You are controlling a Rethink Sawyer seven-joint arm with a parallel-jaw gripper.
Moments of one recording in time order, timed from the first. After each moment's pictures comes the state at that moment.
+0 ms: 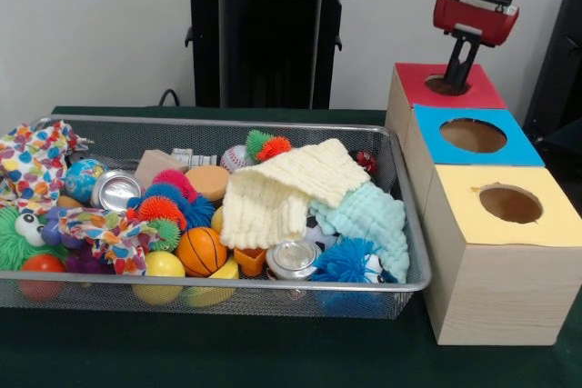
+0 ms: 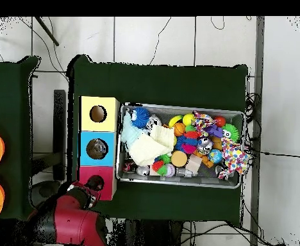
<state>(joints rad) 0.59 -0.66 -0.41 2.02 0.41 0.20 2.13</state>
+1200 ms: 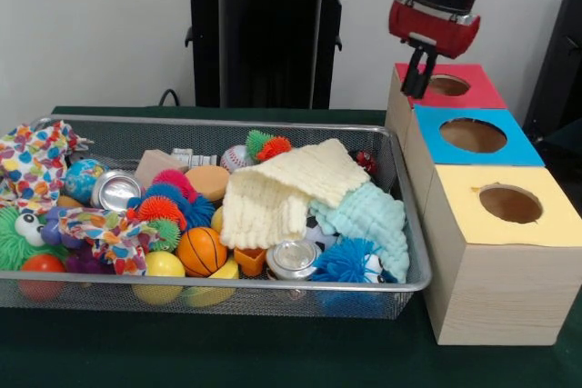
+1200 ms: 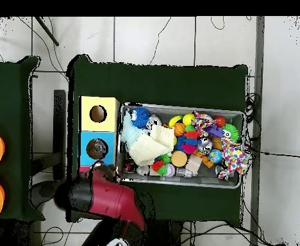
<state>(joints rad) 0.27 -0.69 -0.35 1.89 0.33 0.38 2.13</state>
